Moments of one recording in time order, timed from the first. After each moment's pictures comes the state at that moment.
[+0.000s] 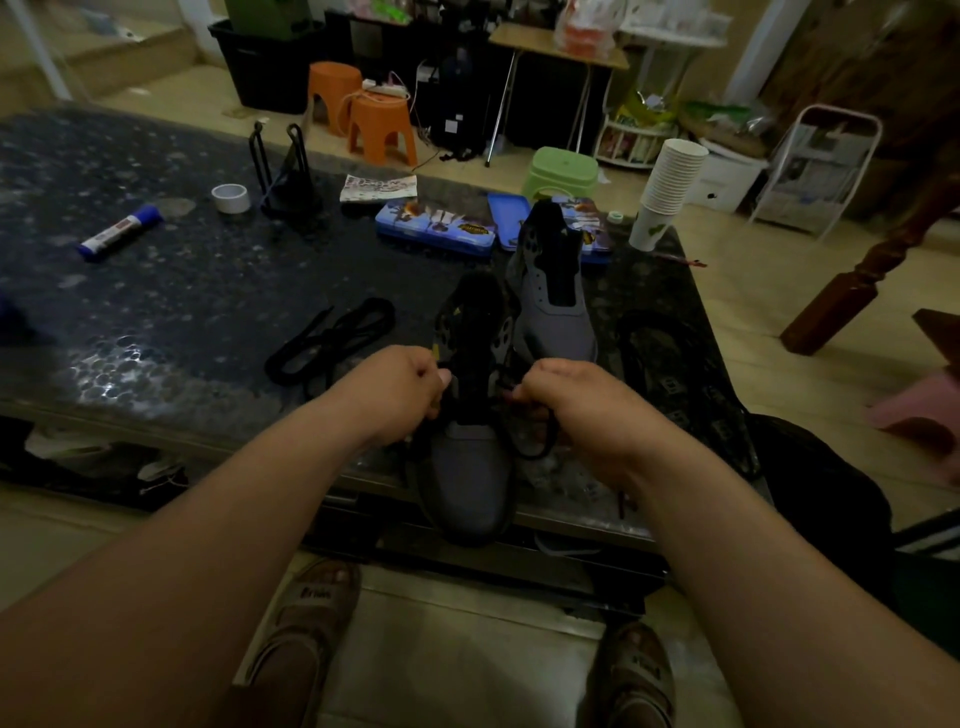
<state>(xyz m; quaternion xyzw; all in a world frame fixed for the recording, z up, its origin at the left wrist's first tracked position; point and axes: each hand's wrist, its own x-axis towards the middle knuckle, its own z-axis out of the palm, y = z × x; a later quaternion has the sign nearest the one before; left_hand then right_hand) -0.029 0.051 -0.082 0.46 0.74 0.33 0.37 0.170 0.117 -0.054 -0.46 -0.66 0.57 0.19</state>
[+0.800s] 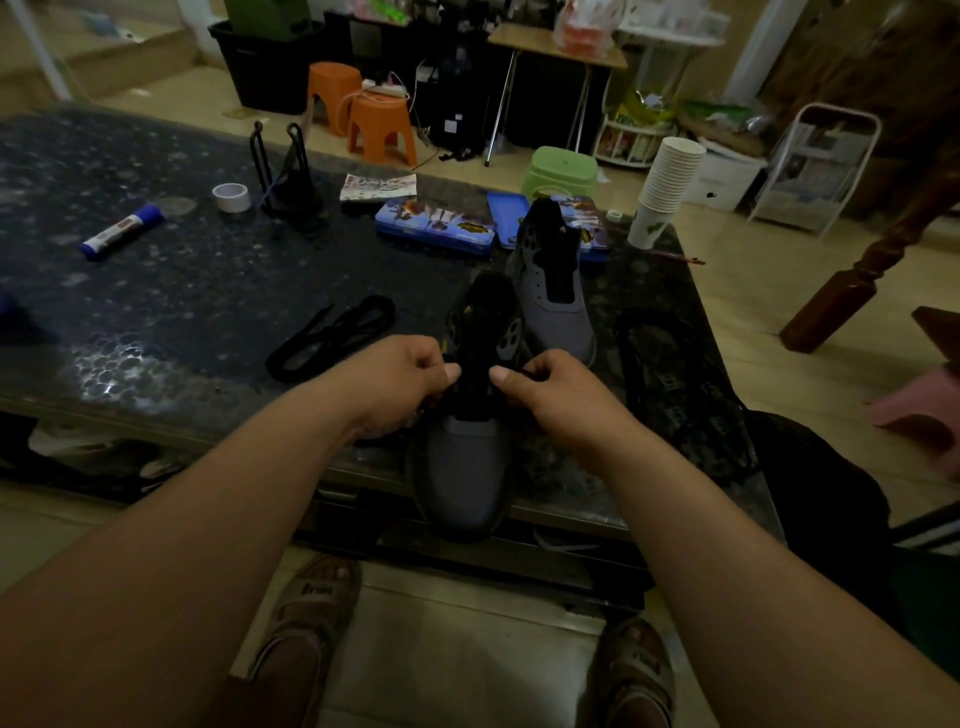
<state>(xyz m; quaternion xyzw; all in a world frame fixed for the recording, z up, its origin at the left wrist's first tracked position) -0.030 0.052 -0.075 0.47 0.72 0.33 0.39 0.160 0.126 -0.074 -0.52 -0.69 0.47 0.18</state>
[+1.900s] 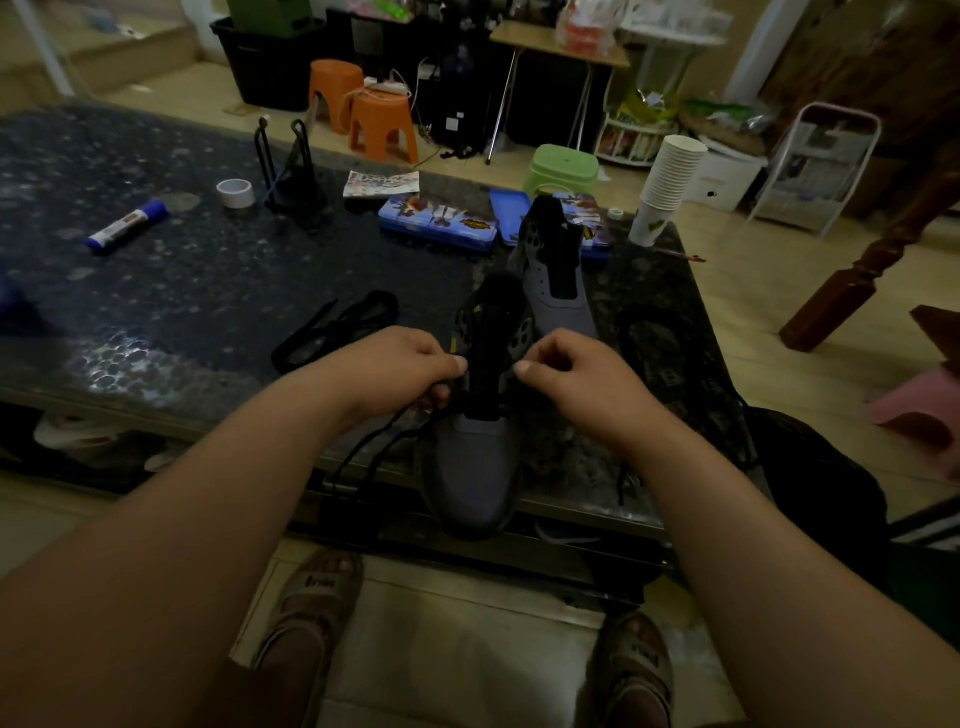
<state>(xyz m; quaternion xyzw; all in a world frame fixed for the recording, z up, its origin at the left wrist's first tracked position) -0.027 0.042 -0.054 0.45 0.72 0.32 0.41 0.179 0.128 -0.054 -0.47 -0.78 0.37 0.18</state>
